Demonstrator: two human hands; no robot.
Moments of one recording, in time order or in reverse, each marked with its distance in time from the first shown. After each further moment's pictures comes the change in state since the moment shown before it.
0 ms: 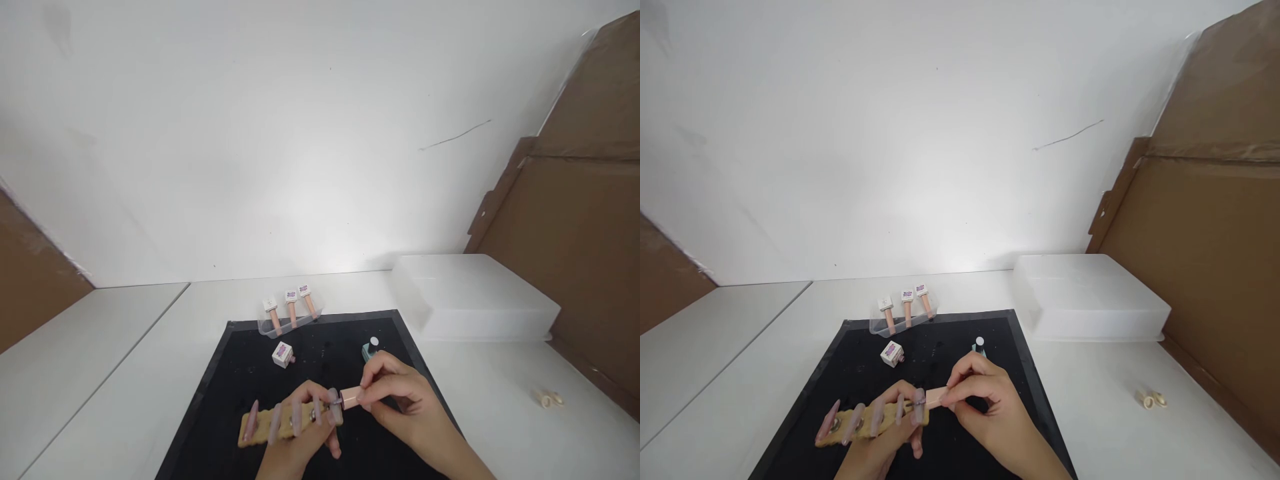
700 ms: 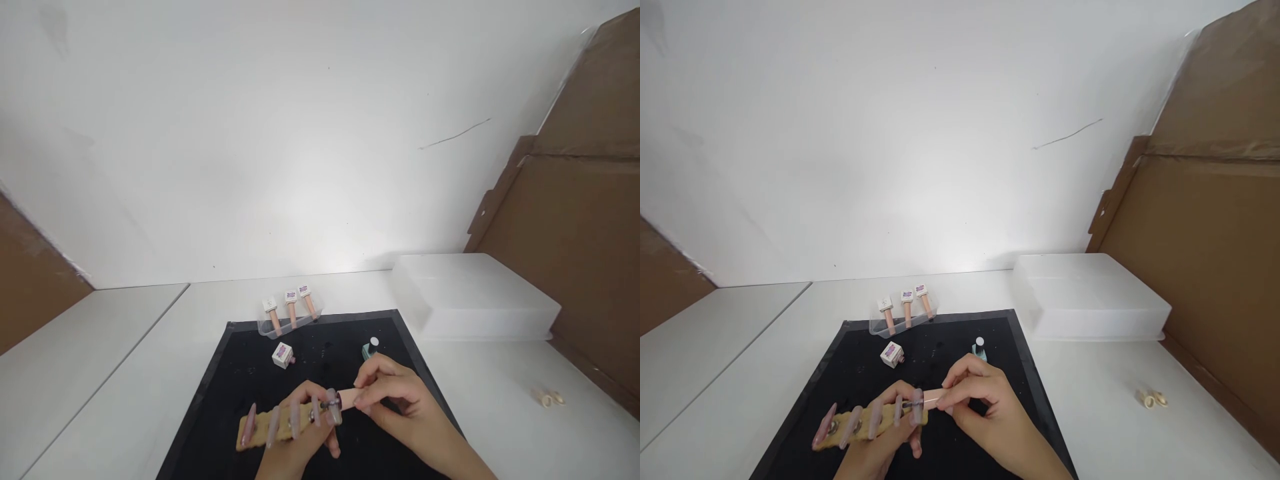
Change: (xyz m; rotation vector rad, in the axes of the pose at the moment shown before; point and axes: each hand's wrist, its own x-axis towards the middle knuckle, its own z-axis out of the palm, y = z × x) left_hand 0.004 -0.008 -0.003 0.005 -0.032 0.029; right_hand -0.003 0.003 -0.001 0.072 -0.074 0.098
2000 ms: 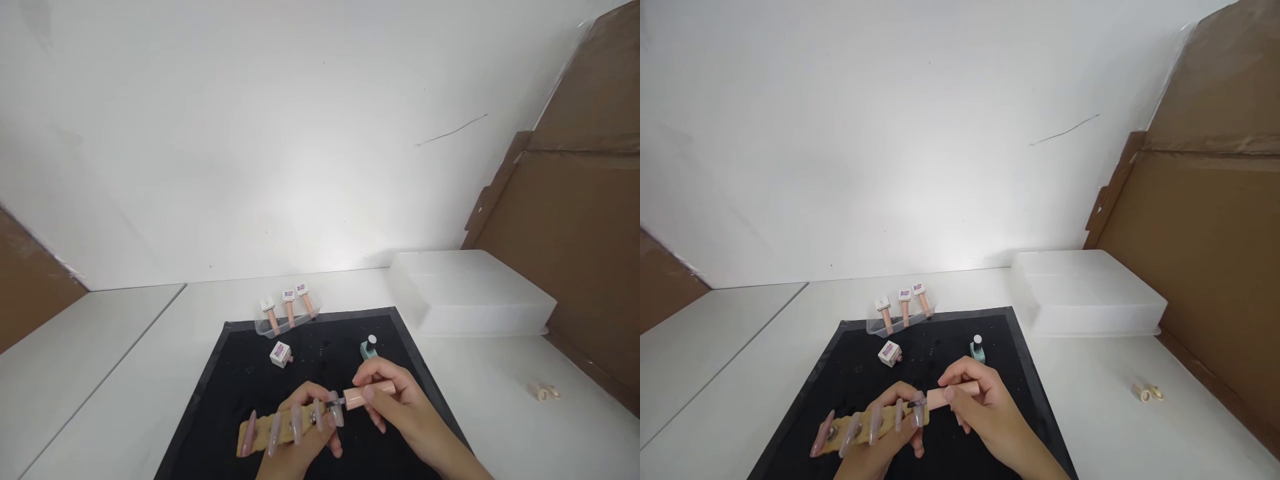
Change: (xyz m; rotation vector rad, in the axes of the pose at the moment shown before) left_hand -0.004 0.001 0.007 -0.035 0.040 -0.010; right_hand -0.006 0.020 0.007 0.274 0.062 0.362
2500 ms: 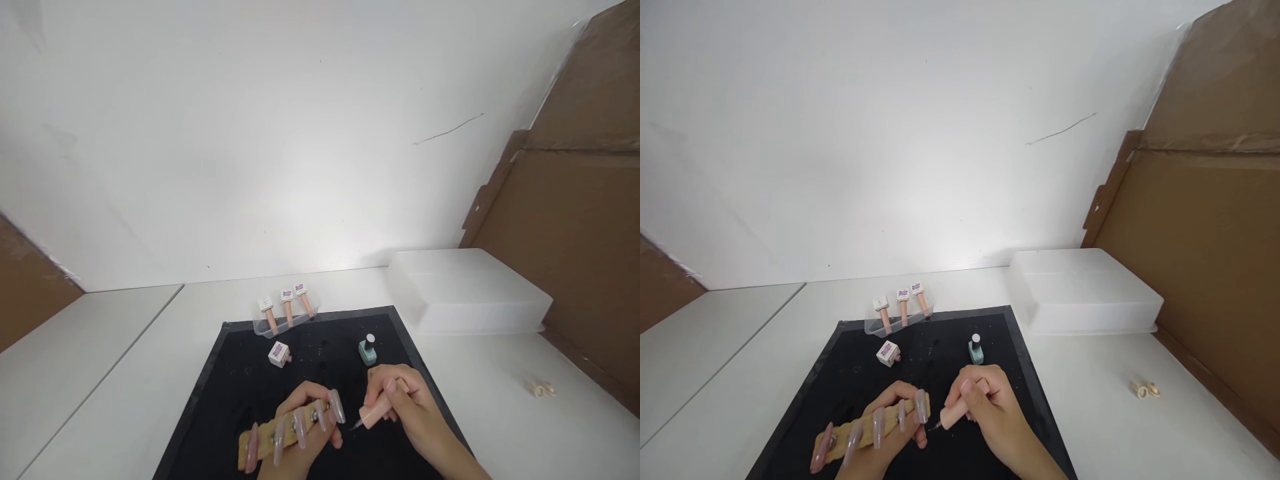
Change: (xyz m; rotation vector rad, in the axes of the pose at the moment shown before) left_hand 0.004 0.004 -0.009 0.051 -0.093 -0.037; right_hand -0.001 0.008 -0.002 -0.132 0.116 -0.284
